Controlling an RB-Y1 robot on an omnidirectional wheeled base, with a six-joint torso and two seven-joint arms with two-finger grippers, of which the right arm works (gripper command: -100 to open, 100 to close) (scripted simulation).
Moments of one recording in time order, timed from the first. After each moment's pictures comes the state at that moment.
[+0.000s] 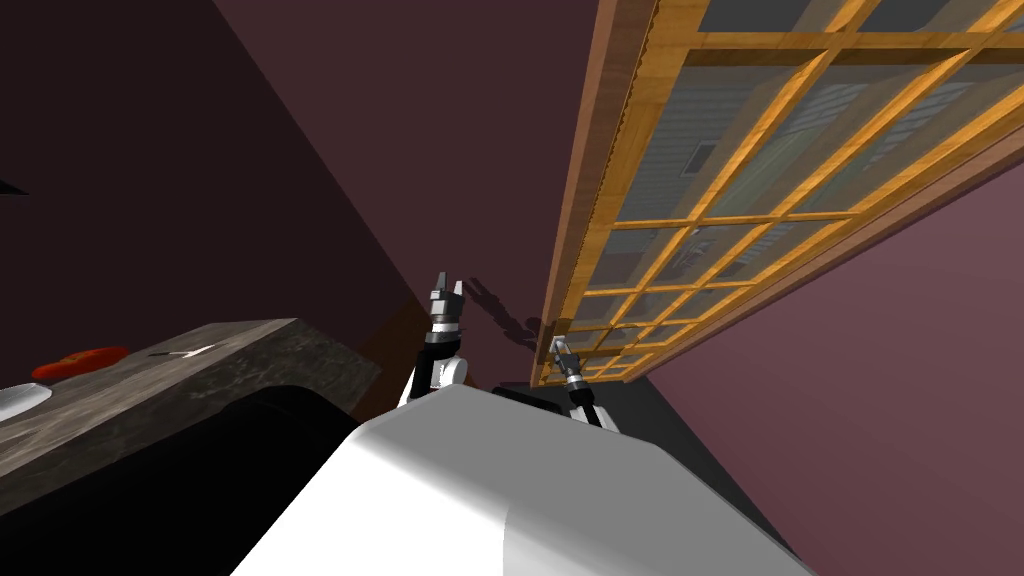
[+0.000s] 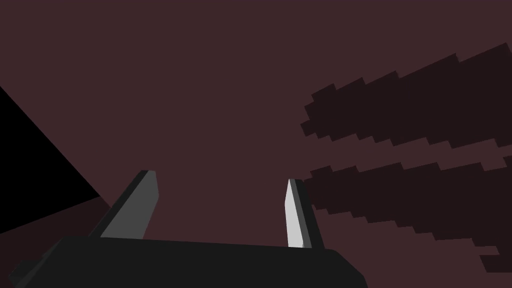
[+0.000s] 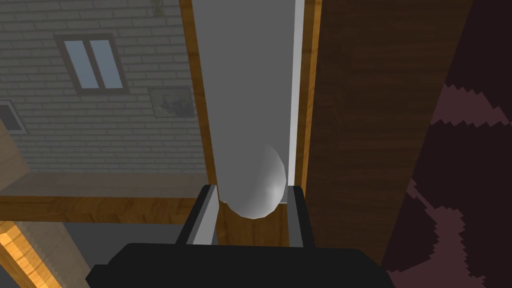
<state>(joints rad) 0.01 -0.01 0.00 -0.80 0.40 -0.83 1.28</state>
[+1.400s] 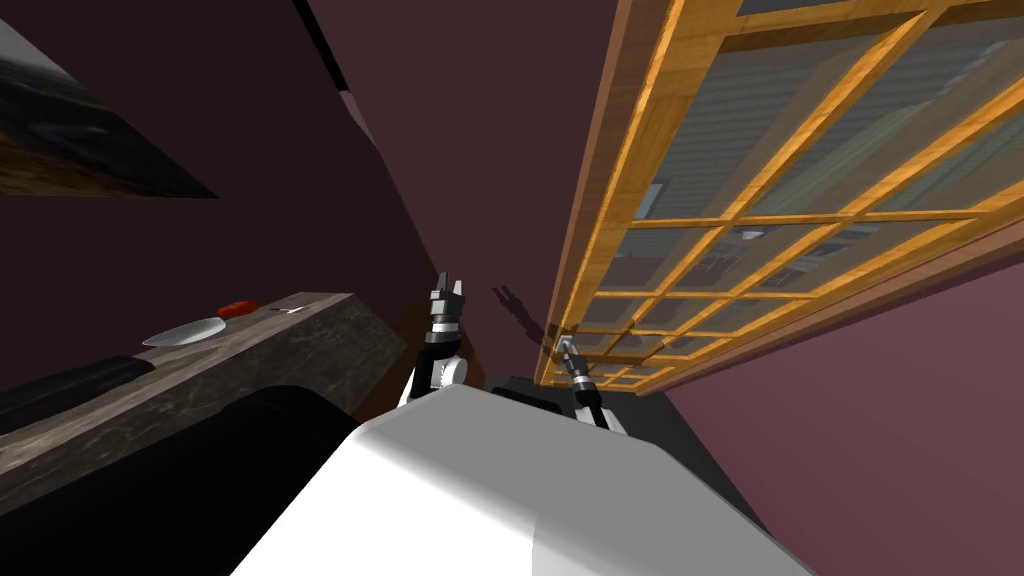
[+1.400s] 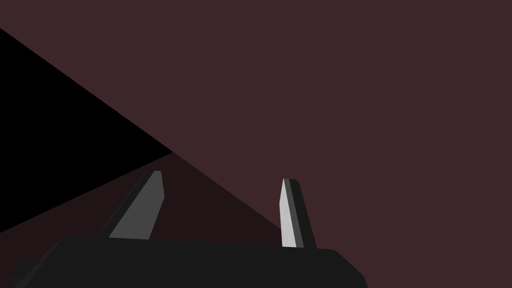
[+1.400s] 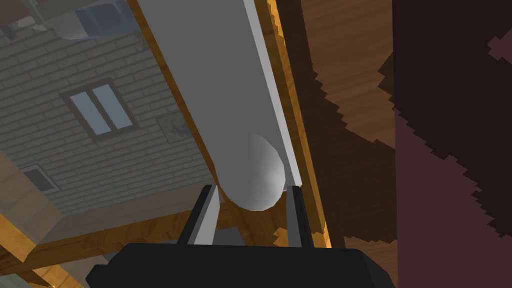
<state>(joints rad) 0.01 -0.05 -0.01 -0.80 0.30 -0.84 1.05</state>
